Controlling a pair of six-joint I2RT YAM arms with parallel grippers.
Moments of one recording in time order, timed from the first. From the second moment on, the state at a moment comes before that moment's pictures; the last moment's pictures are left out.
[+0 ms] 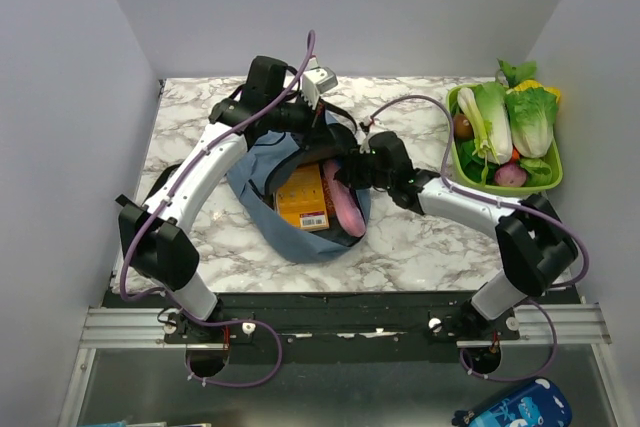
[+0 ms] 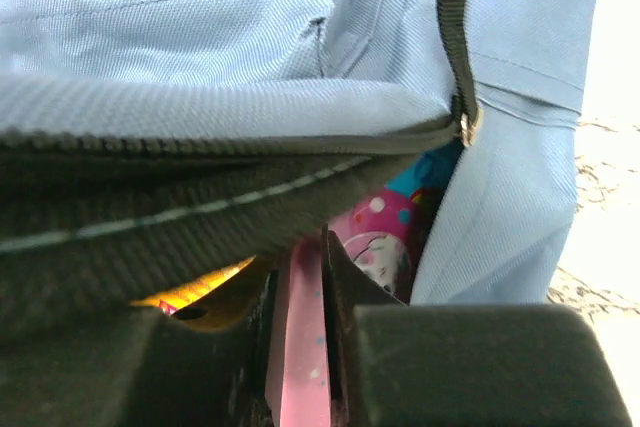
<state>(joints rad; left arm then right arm) -0.44 1.62 1.63 -0.63 0.75 0.09 0.67 1.56 0.94 0.11 -0.06 0.48</state>
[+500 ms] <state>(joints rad) -0.48 1.61 1.61 -0.65 0.76 0.12 0.67 1.39 0.82 0.03 0.04 0.52</state>
